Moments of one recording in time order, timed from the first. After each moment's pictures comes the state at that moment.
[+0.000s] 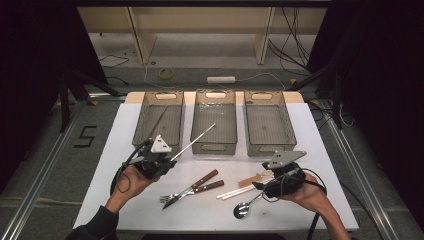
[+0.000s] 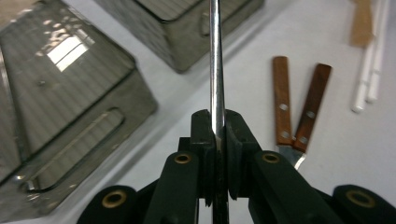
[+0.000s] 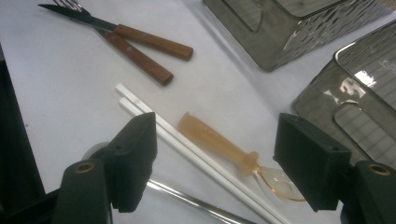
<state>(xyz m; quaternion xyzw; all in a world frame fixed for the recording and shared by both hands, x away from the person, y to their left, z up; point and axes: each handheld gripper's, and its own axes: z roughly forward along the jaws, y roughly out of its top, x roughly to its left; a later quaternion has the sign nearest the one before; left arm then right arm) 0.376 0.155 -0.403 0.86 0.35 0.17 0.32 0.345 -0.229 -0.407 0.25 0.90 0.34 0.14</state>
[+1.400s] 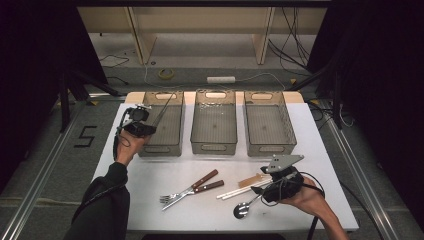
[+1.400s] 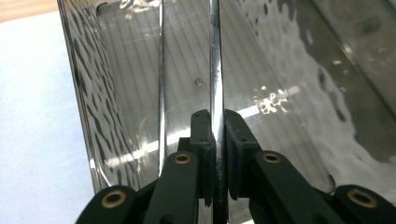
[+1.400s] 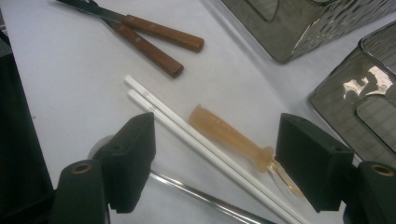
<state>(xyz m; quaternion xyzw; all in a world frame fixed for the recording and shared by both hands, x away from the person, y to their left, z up) 0.504 0.210 -0.423 0.76 0.56 0.18 0.27 0.340 -0.227 -0.416 0.25 0.90 0.34 0.12</state>
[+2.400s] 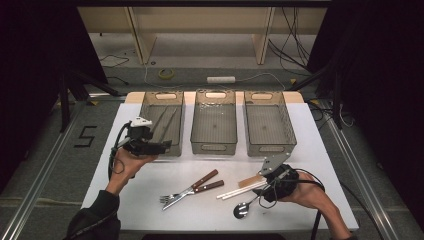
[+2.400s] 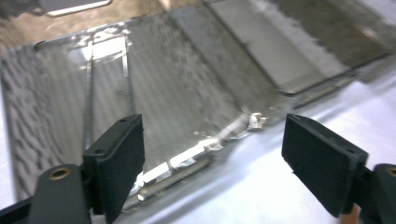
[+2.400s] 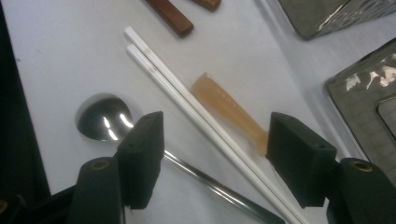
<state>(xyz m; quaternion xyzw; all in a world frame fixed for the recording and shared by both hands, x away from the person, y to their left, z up) 0.417 0.189 -0.400 0.77 0.47 0.17 0.40 0.352 -0.218 -0.421 0.18 0.94 0.26 0.11</state>
